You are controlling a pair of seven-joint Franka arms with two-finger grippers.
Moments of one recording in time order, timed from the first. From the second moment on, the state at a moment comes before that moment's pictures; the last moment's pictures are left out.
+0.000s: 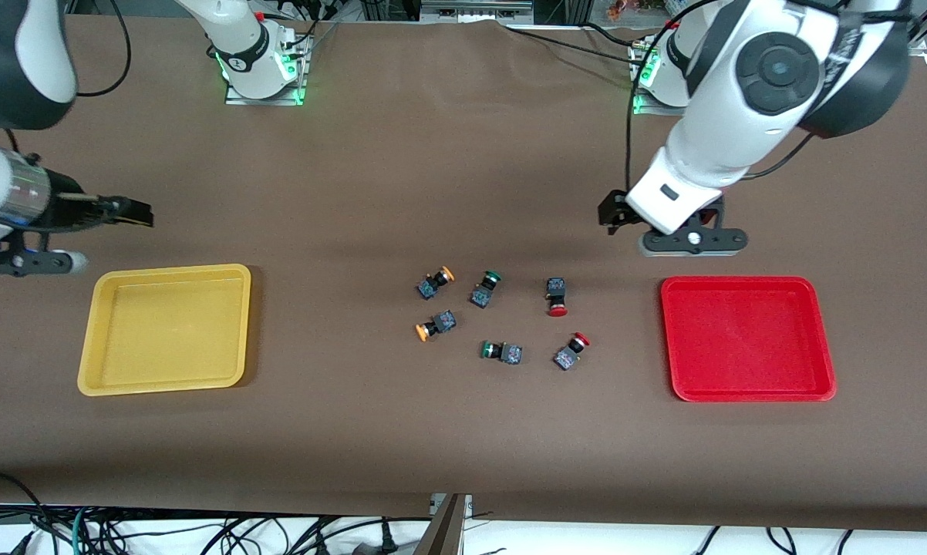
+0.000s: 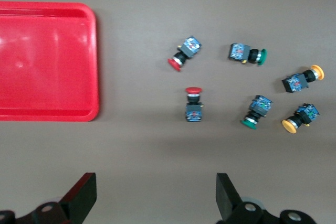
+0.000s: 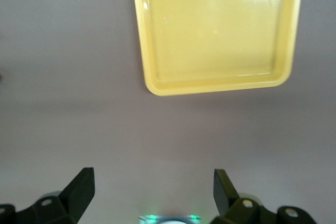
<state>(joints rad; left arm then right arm) -0.38 0.23 -0.05 -1.55 -0.02 1.75 -0.46 0.08 0.26 0.01 -1.45 0.00 1.50 0.14</state>
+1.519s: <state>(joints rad) -0.44 0.58 -0.05 -1.75 -0.04 2.29 -0.55 0.57 0.76 0.02 -1.46 0.11 2.22 1.24</state>
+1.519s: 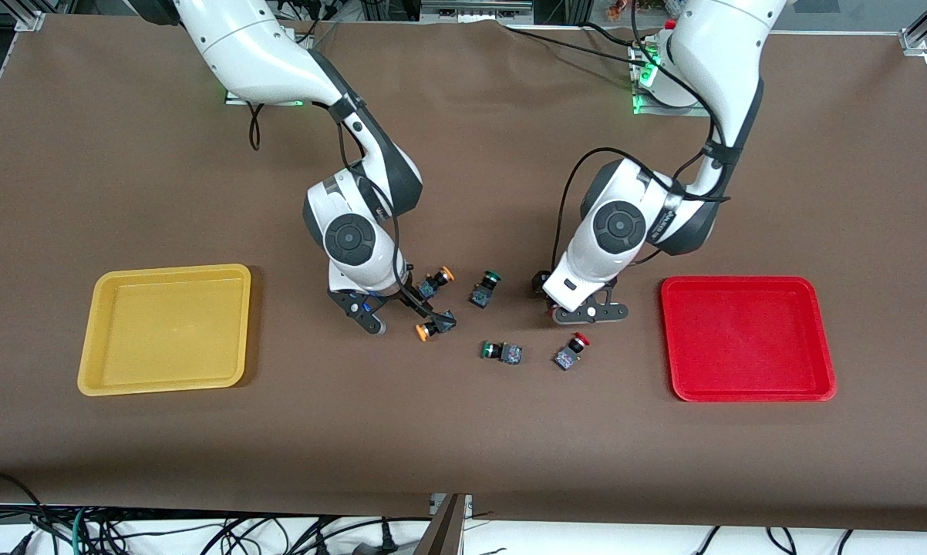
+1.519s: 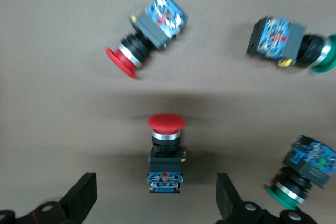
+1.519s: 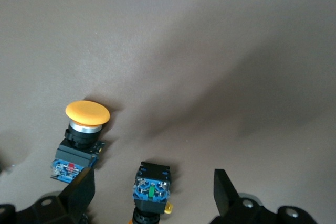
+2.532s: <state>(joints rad) -0.46 0.67 -0.04 -1.78 -0.04 2.42 -0.60 0.63 0.83 0.01 -1.46 0.11 2.29 1.29</state>
